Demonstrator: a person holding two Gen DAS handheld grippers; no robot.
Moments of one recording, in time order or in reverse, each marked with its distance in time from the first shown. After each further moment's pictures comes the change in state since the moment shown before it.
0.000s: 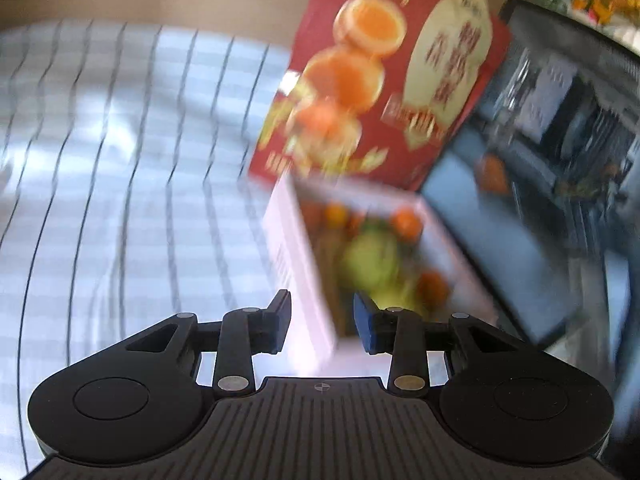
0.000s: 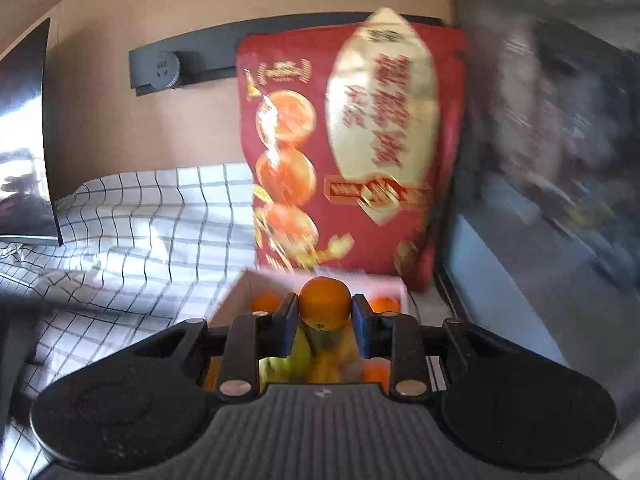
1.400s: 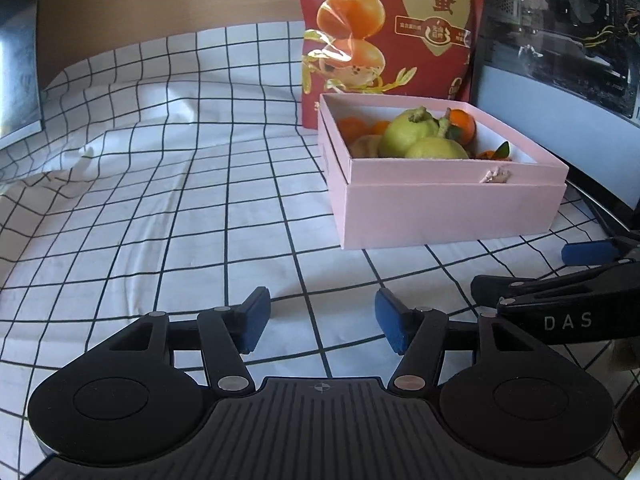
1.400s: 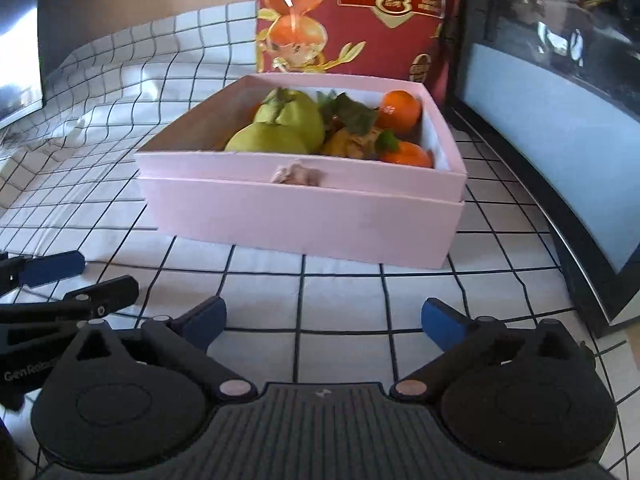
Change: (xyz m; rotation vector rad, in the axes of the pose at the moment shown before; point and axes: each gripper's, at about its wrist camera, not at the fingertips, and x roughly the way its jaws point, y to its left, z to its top) left arm 0.012 -0.046 -0.114 0.195 -0.102 0.360; right arm 0.013 0.025 -0.145 0.012 0.268 -0.063
